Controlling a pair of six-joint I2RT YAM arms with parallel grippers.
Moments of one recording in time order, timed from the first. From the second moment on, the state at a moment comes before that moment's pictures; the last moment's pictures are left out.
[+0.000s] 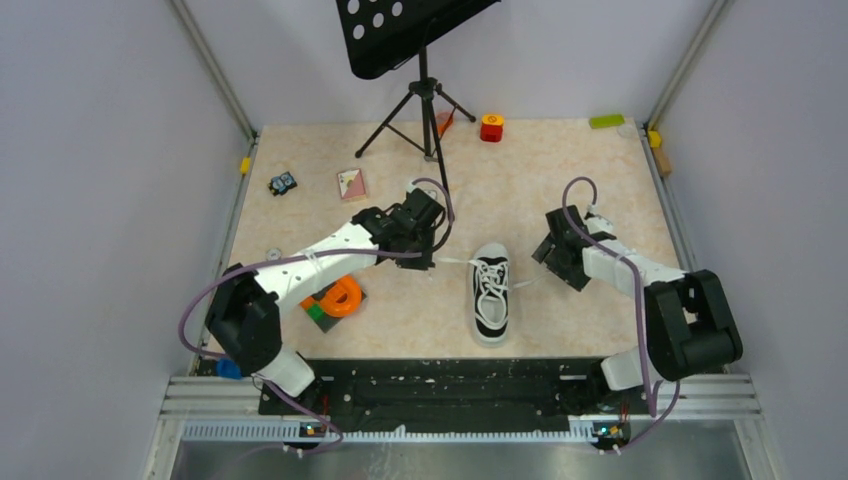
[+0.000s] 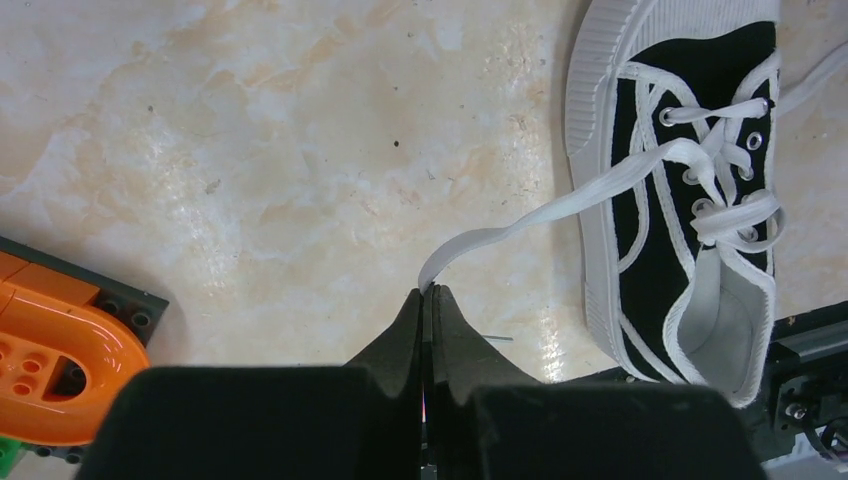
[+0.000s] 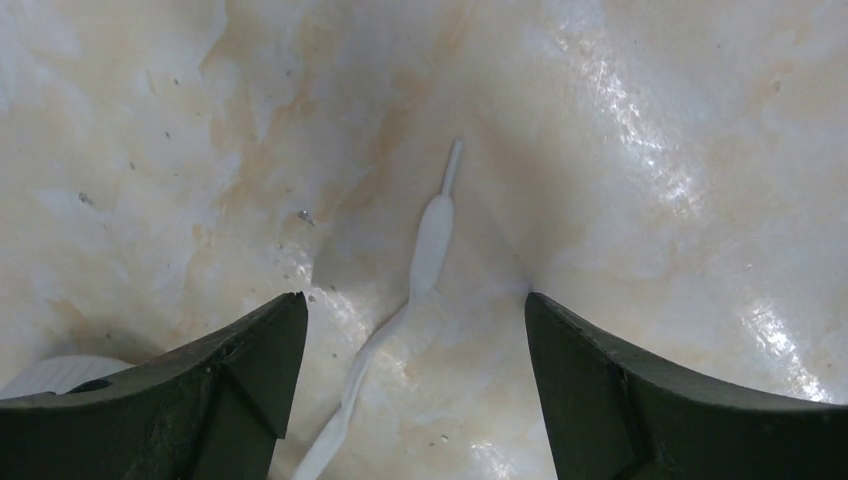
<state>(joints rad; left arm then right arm) -0.78 1.57 1.25 -0.73 -0.12 -0.60 0.28 1.42 0.72 -0.45 0.33 0.93</state>
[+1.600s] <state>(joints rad) -0.67 1.35 1.21 -0.85 -0.13 -0.44 0.26 0.90 0.87 -0.62 0.67 0.81</state>
